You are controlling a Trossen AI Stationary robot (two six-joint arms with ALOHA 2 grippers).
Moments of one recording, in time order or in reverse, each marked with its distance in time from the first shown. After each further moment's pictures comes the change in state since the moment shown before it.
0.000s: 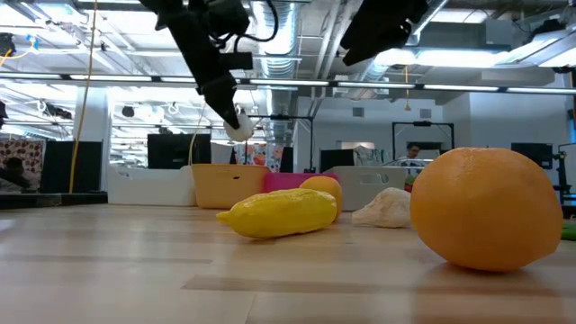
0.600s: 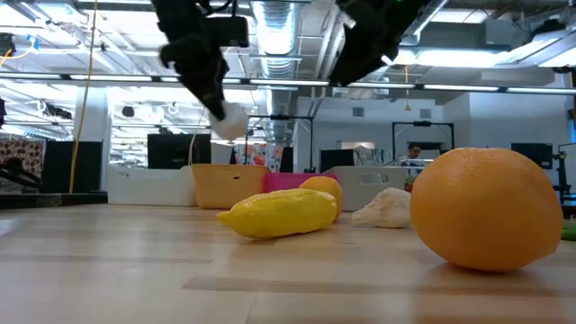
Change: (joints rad) left arm -0.362 -0.006 0.002 -0.191 0.011 -0.177; right arm -0.226 -0.003 0.000 0.005 0.103 -0.118
